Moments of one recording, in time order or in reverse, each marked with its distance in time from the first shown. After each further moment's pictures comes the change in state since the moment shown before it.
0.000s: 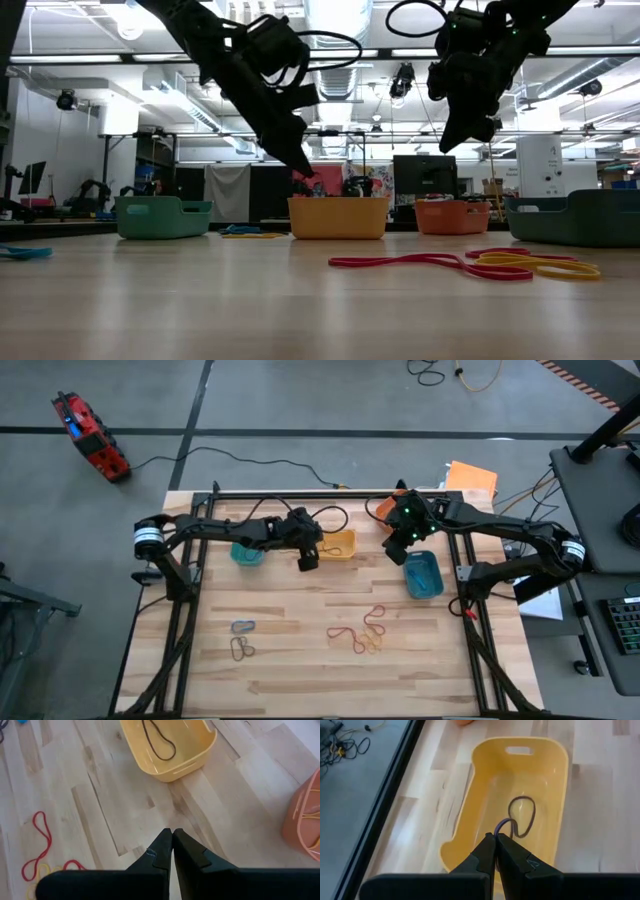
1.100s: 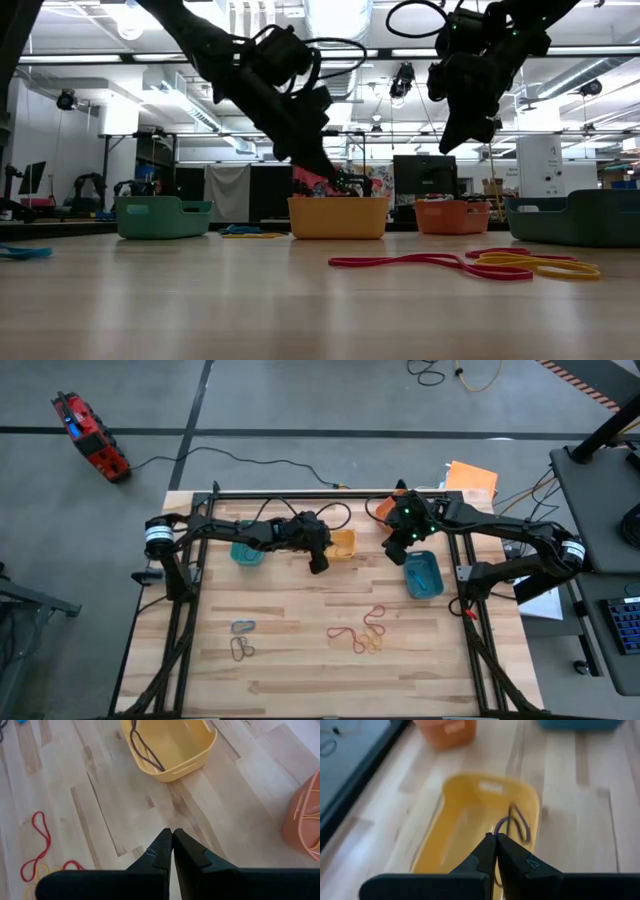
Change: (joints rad) left arm 0.012 0.084 0.004 0.174 0.156 -0.134; right arm 0.000 0.000 -0.007 0.010 0.001 0.000
